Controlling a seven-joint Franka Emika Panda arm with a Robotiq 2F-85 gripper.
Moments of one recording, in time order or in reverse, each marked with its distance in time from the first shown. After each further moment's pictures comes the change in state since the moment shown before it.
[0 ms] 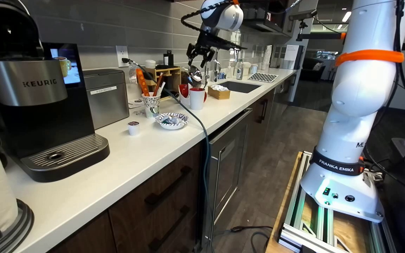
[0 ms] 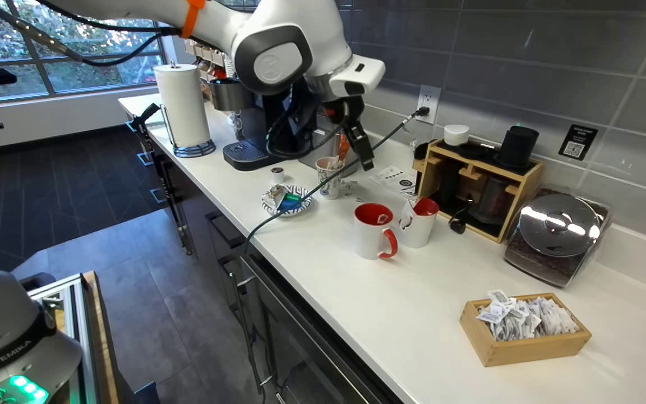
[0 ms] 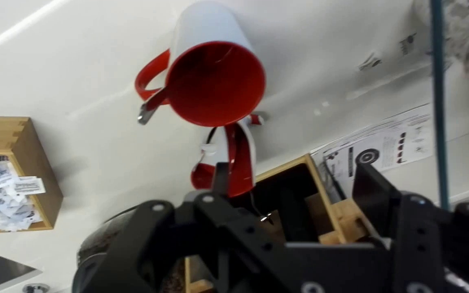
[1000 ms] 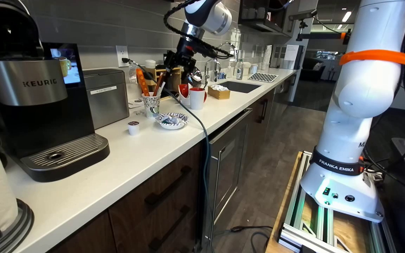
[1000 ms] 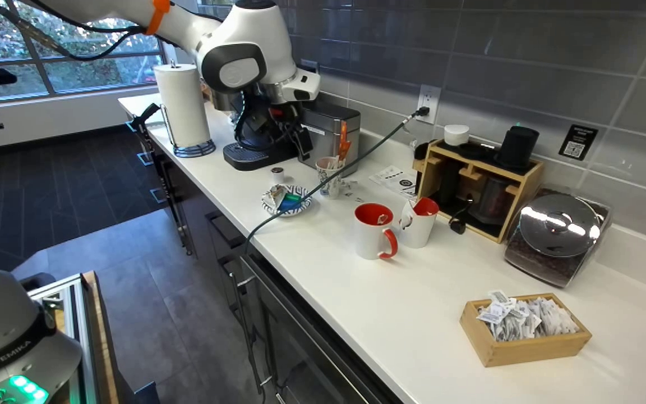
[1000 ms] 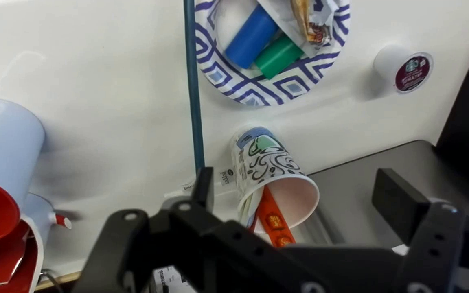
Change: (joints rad) arm 0.125 -0.064 0.143 -0.143 0.143 -0.051 -0.159
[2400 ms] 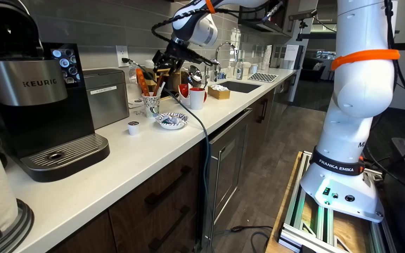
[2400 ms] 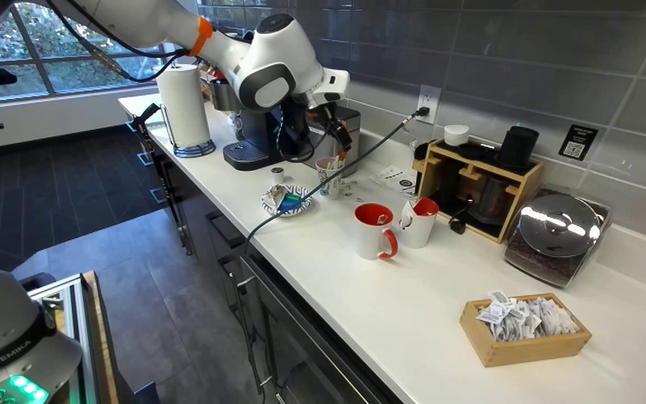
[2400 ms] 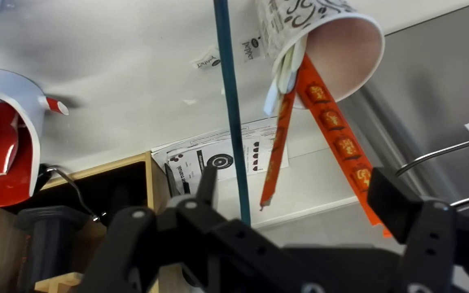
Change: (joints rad) arm -0.018 0.216 0.001 0.171 0.008 0.323 0.015
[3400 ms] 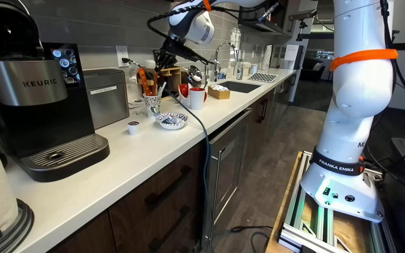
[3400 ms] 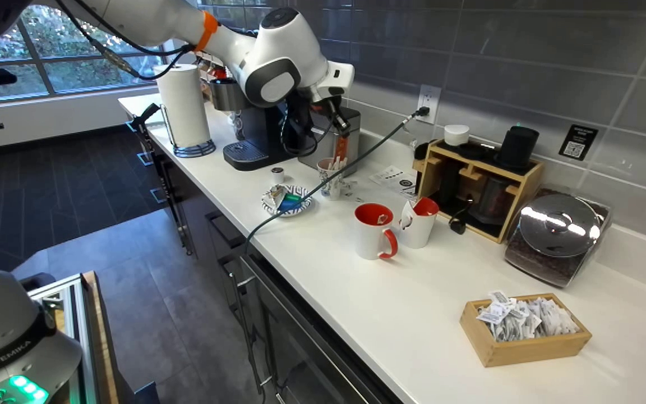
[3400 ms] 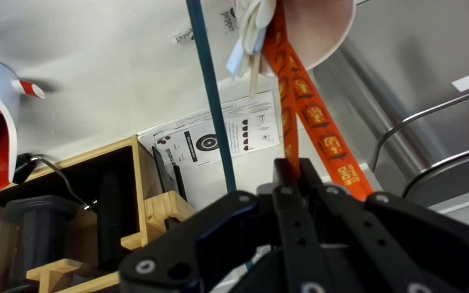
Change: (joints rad) arm -0.026 0.026 0.036 0.065 0.021 0.001 0.037
